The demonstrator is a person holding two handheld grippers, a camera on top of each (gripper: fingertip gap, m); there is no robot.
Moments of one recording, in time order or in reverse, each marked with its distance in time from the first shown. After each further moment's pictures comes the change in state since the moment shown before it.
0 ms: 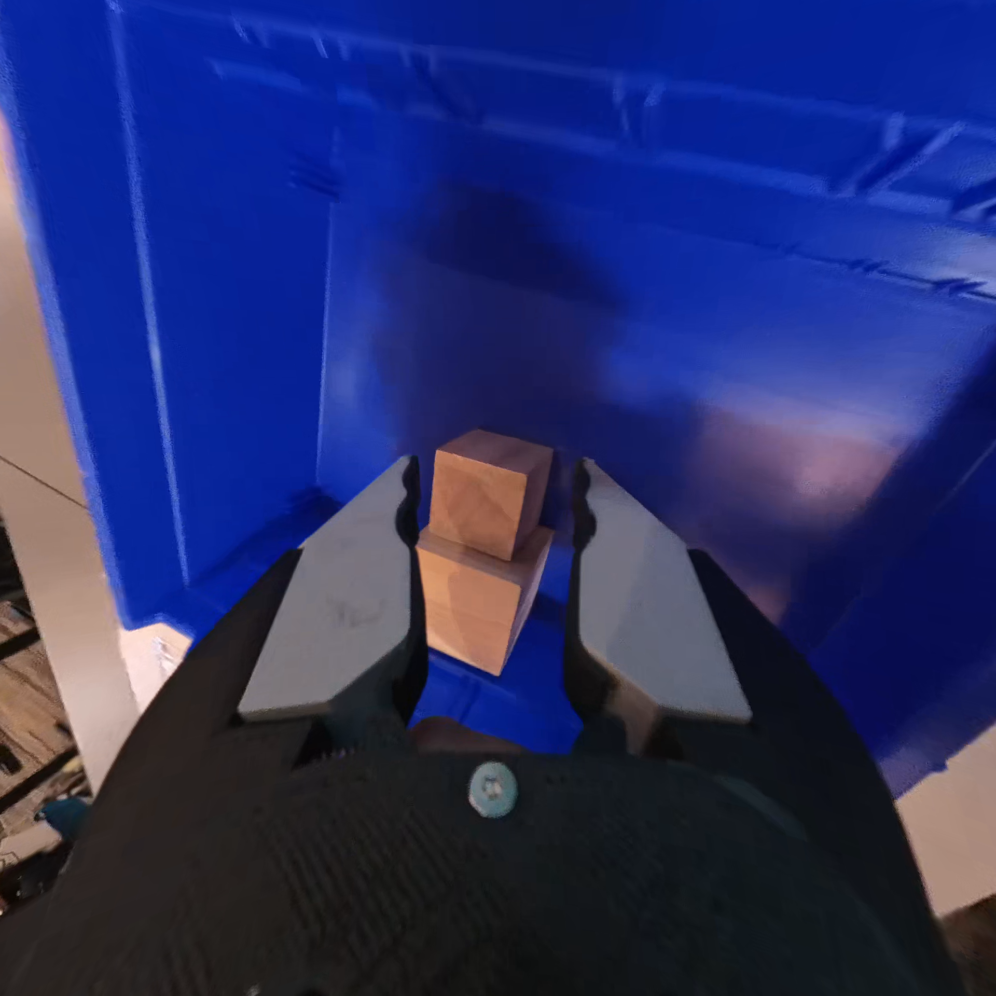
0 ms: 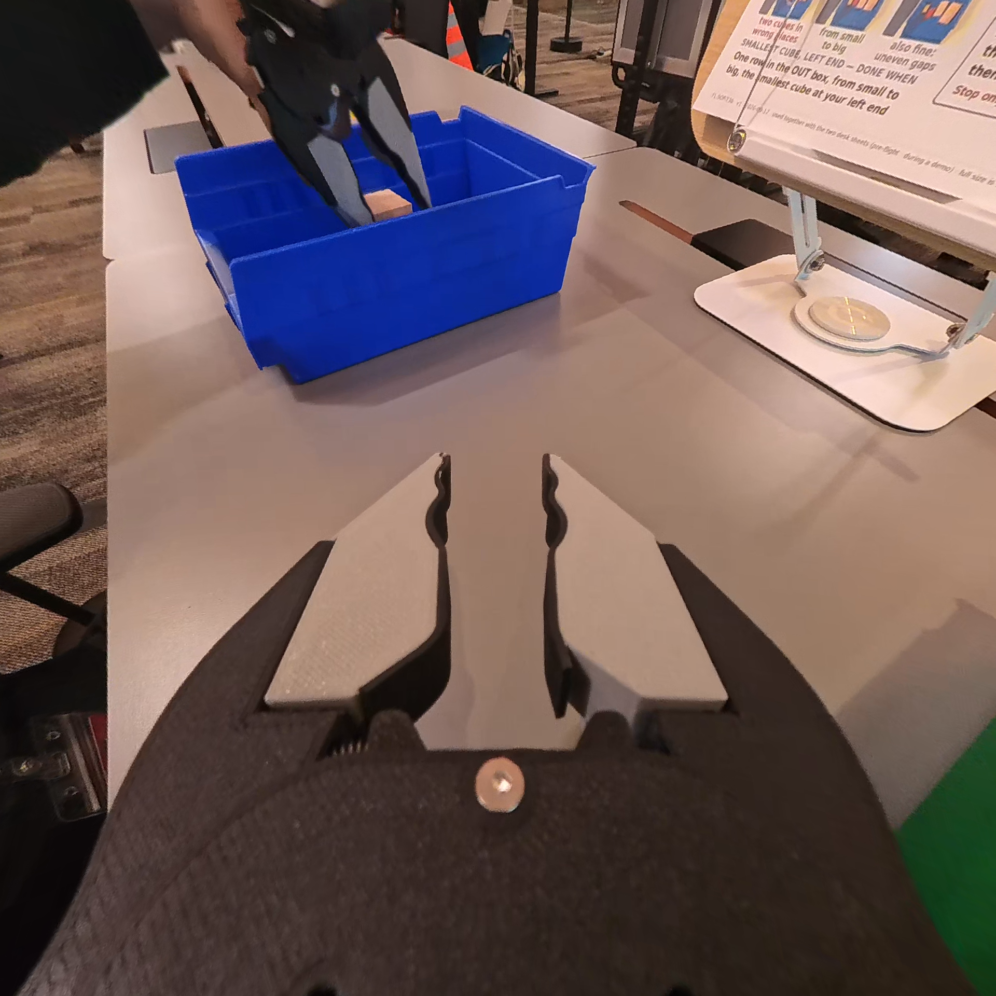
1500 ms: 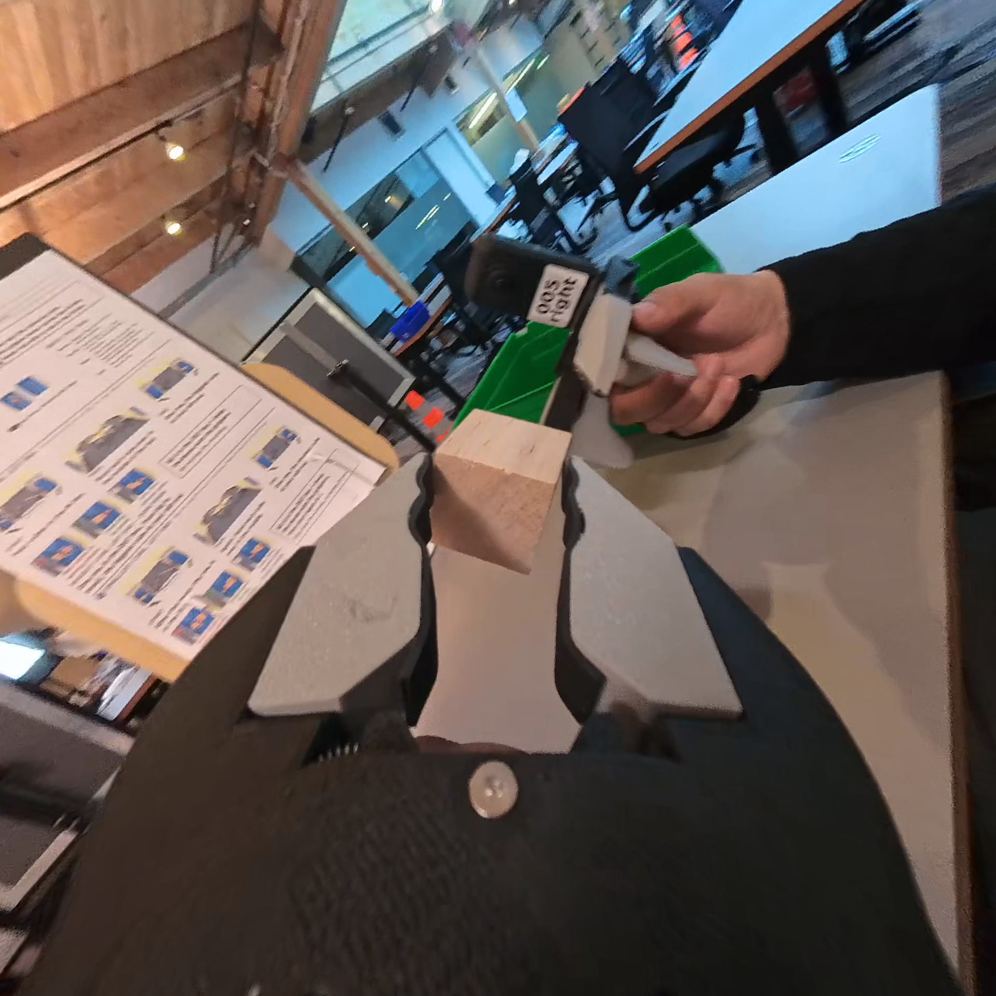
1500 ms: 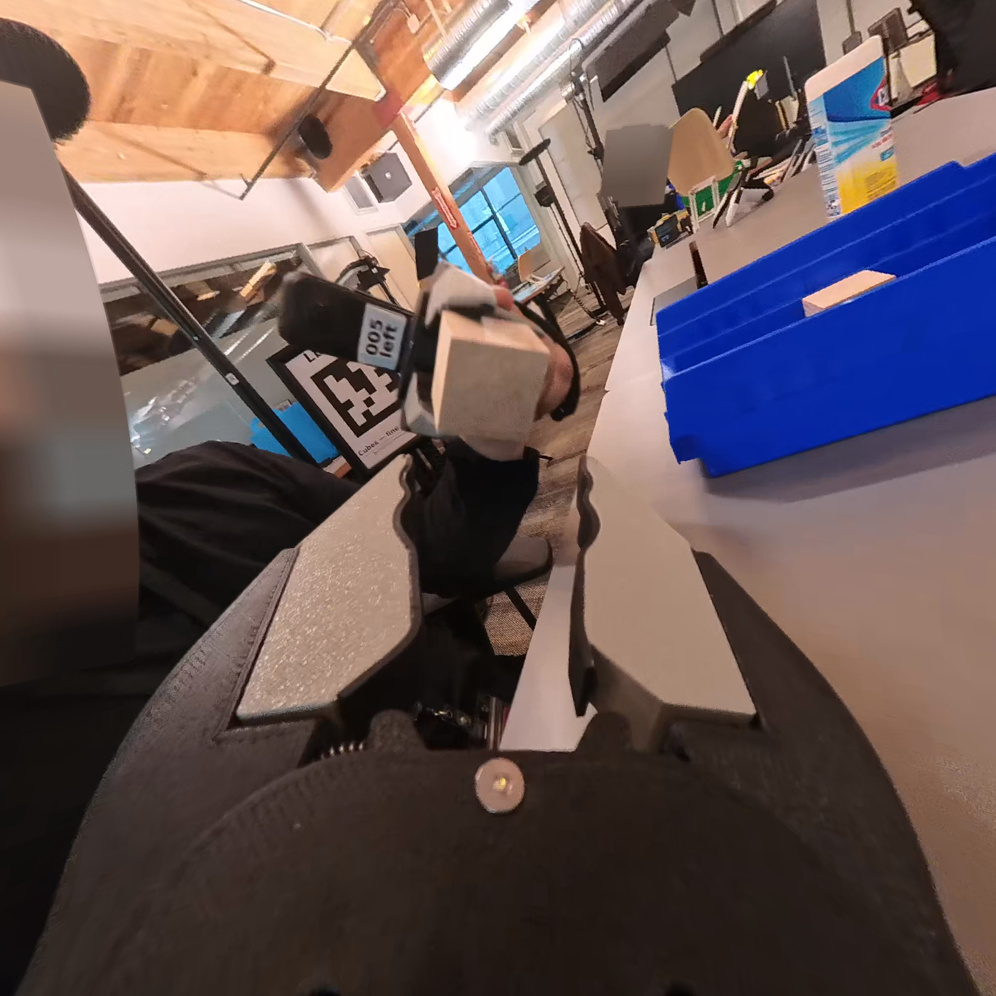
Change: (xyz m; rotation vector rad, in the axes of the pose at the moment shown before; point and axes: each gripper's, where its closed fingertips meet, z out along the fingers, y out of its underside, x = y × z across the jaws) left arm 0.192 -0.238 -0.203 1.173 -0.442 0.114; right arm -0.100 -0.049 -0.053 0.208 -0.906 0.378
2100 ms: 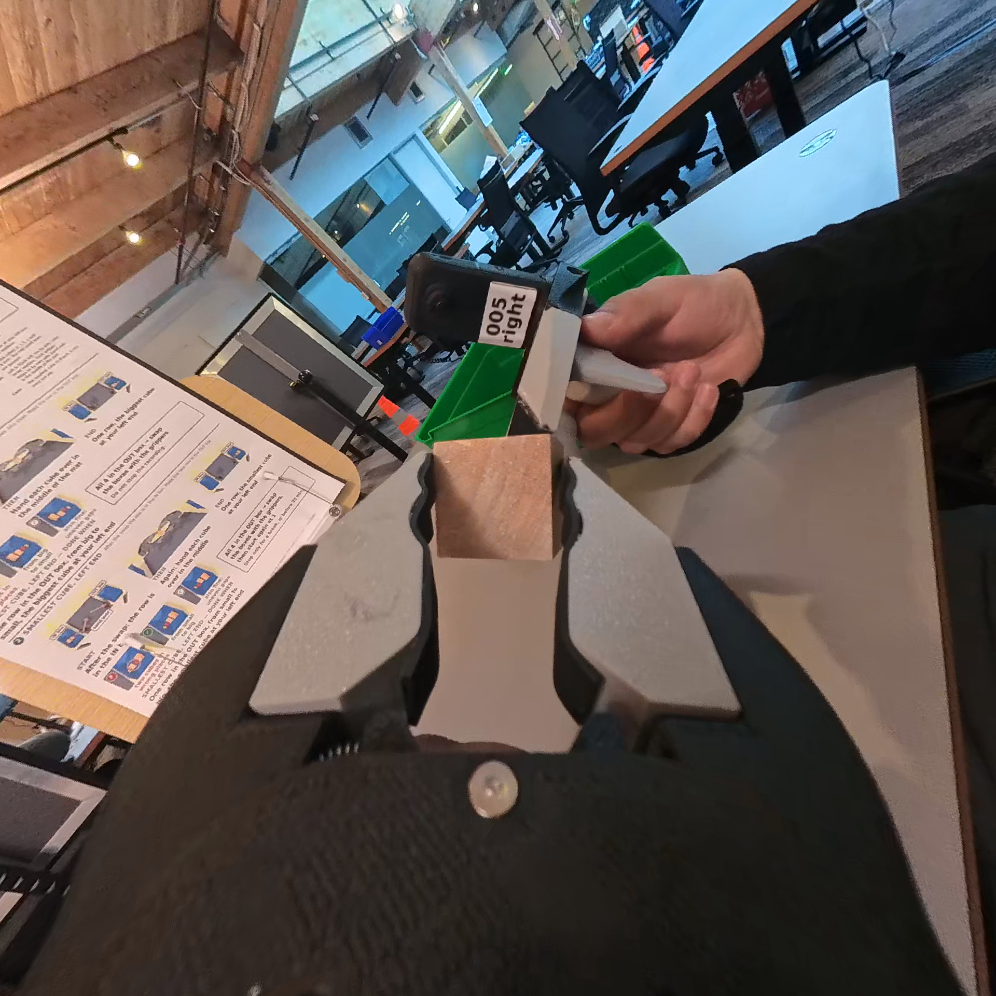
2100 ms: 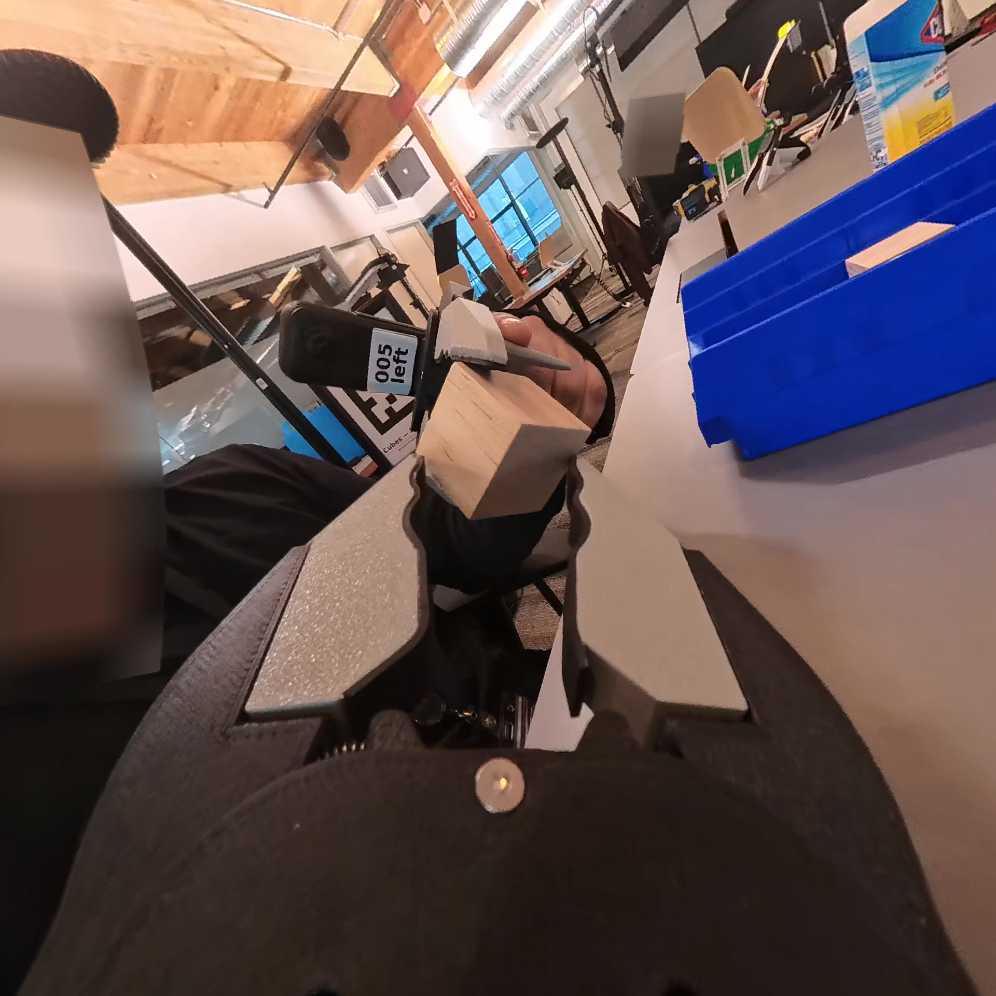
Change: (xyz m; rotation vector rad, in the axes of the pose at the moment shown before) left arm 0.025 0.004 0.028 0.004 0.044 0.011; right arm -0.002 0.008 0.009 -0.020 -0.038 0.069
